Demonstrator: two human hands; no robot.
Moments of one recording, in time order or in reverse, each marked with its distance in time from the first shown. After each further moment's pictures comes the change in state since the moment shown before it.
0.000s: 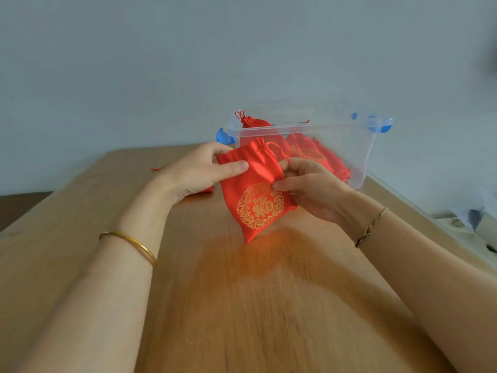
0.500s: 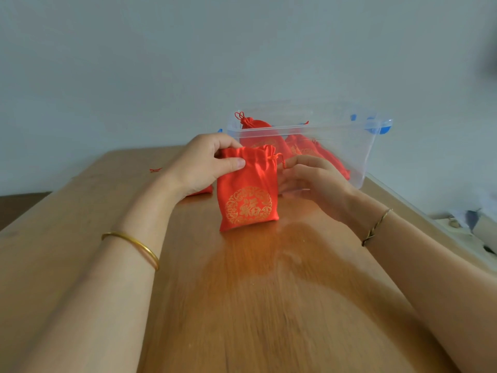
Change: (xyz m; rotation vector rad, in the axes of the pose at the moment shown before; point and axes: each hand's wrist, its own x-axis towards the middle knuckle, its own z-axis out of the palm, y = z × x) left_hand 0.000 0.009 0.003 0.116 0.137 0.212; right_hand -0.001 -0.003 -0.010 -0.232 0.163 -0.067
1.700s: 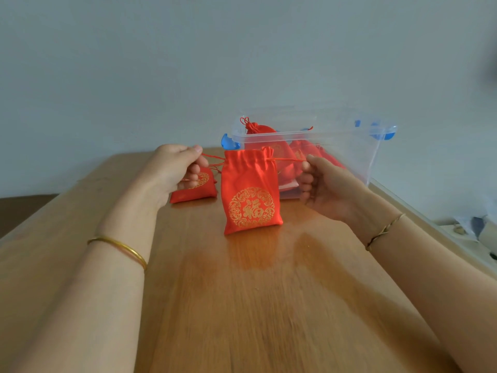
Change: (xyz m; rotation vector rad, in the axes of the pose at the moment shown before) left_hand -0.003 -0.028 -0.029 -0.268 0.283 -0.439; right_hand 0.005 -0.004 -0.002 0.397 0.156 0.251
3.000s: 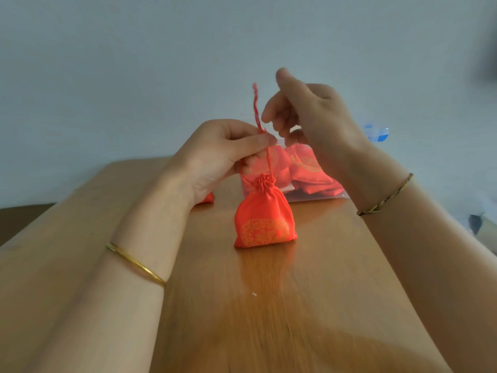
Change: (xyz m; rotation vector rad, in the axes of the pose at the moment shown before) left_hand -0.048 0.058 0.045 -0.171 -0.387 0.327; right_hand -0.049 -0.072 0.063 -0.540 -0.024 -0.641
